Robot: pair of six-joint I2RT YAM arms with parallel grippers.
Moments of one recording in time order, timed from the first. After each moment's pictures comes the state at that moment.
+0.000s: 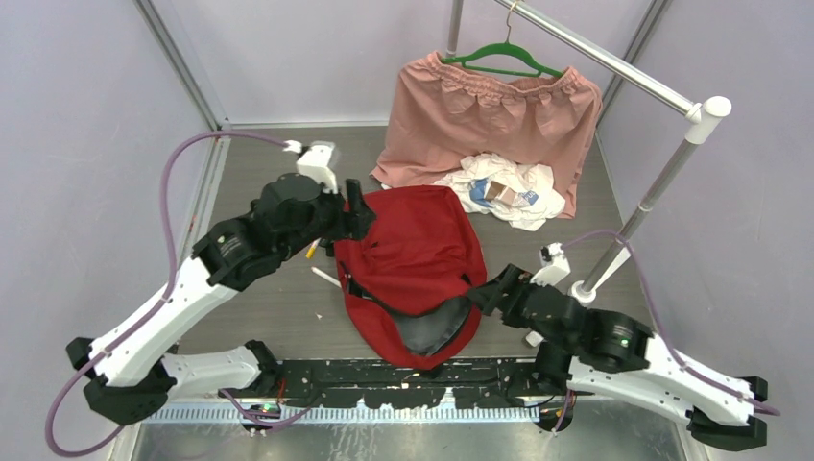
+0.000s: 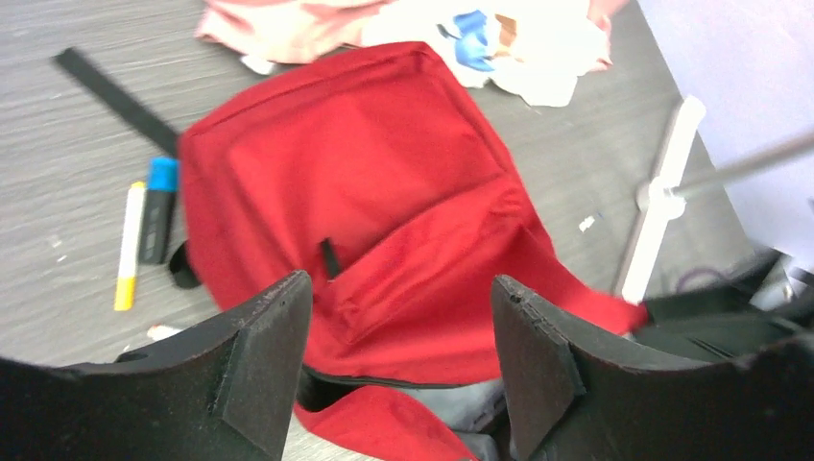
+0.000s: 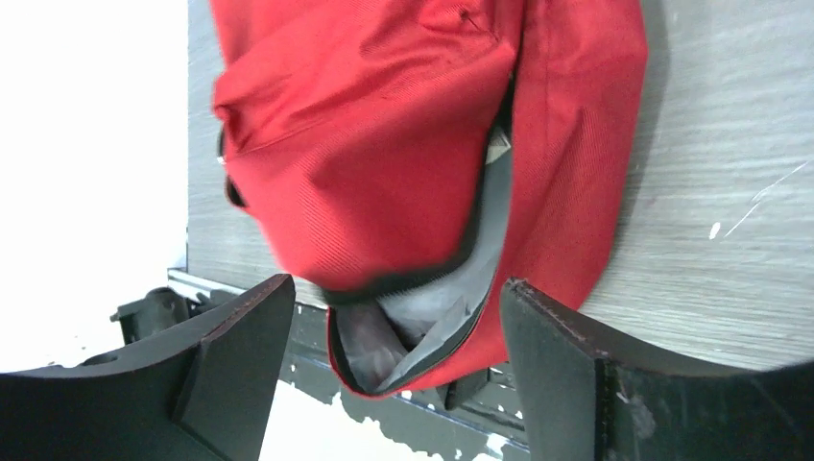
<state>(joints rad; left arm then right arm) -0.90 1.11 1.39 -0.73 -0.27 -0.46 1.14 0.40 0.58 -0.78 0.51 1.25</state>
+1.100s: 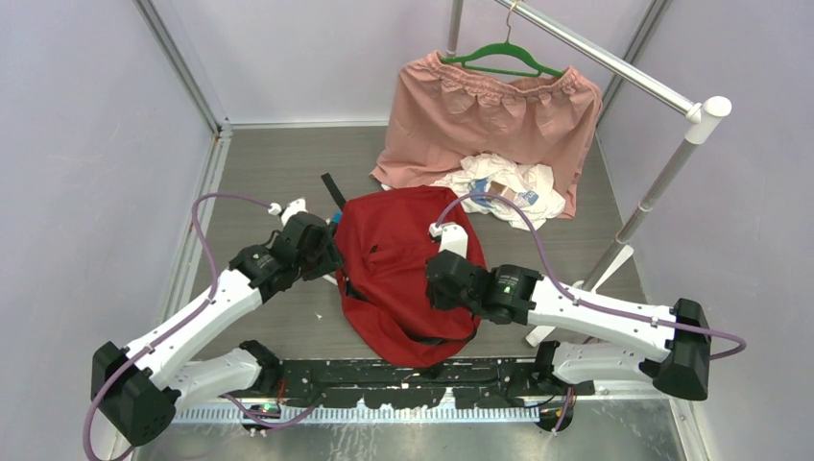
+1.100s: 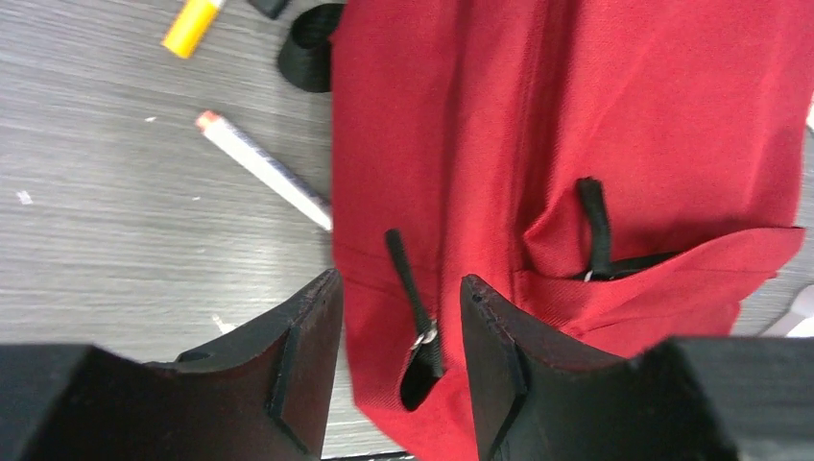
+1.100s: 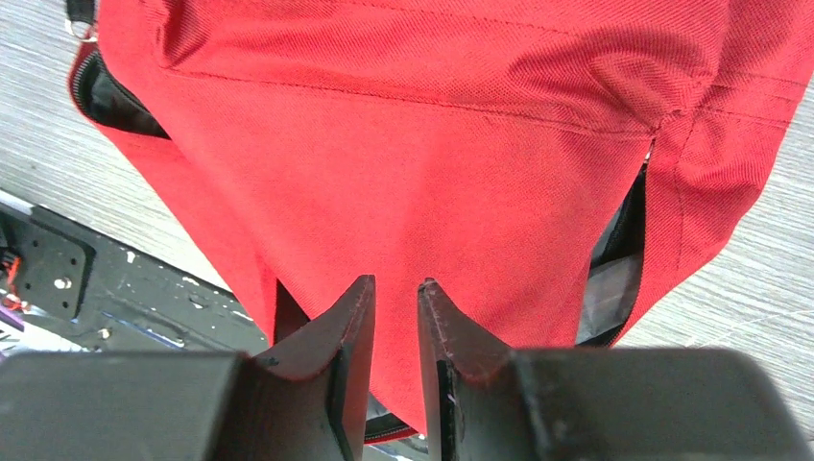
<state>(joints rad) -0.63 1.00 0.83 -0.70 -0.27 -0.87 1.14 1.10 0.90 -0.66 0.38 0.74</state>
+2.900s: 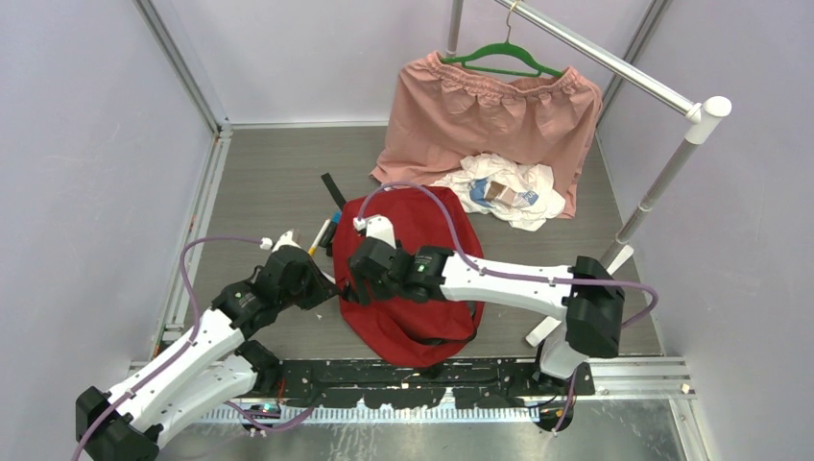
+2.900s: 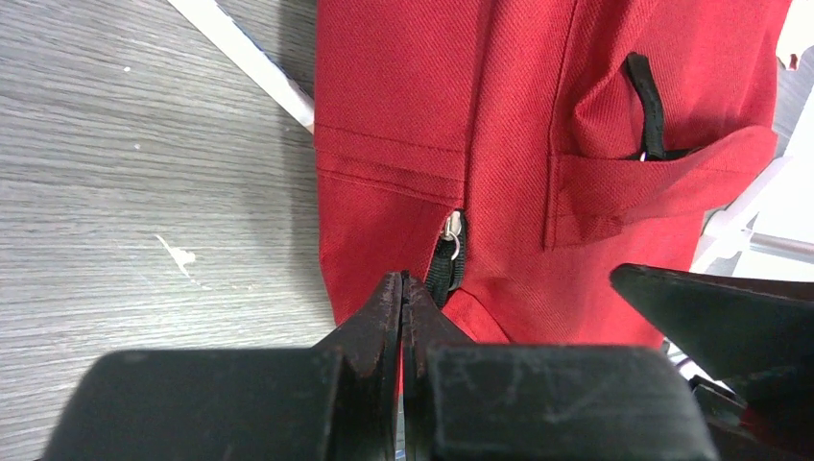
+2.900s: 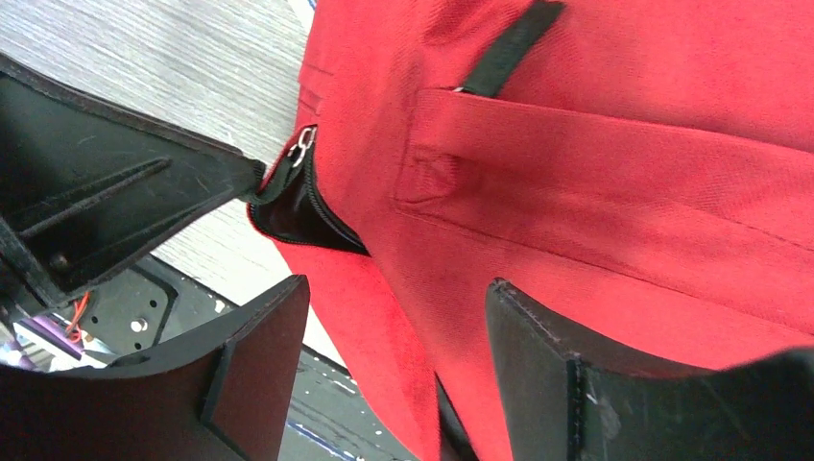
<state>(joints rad) -0.64 0.73 0.56 -0.62 -0.09 -1.03 1.19 1.59 1.26 -0.58 0.32 0.68</state>
